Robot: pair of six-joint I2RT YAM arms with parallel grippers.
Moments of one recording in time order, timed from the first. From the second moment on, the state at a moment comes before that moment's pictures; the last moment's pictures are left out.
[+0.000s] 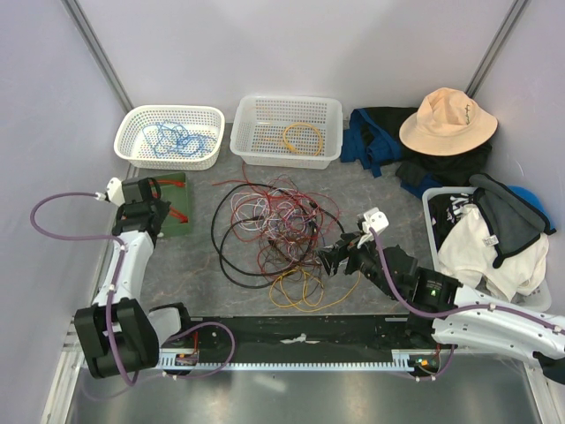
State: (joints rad) left arm 0.19 1.11 0.75 -0.32 -0.23 -0.81; right arm 1.13 0.64 0.51 -0.10 0.46 0.39
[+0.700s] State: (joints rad) left arm 0.33 1.26 0.89 -0.40 -0.11 -0.87; right arm 1.13 0.63 0.50 -0.08 0.46 0.39
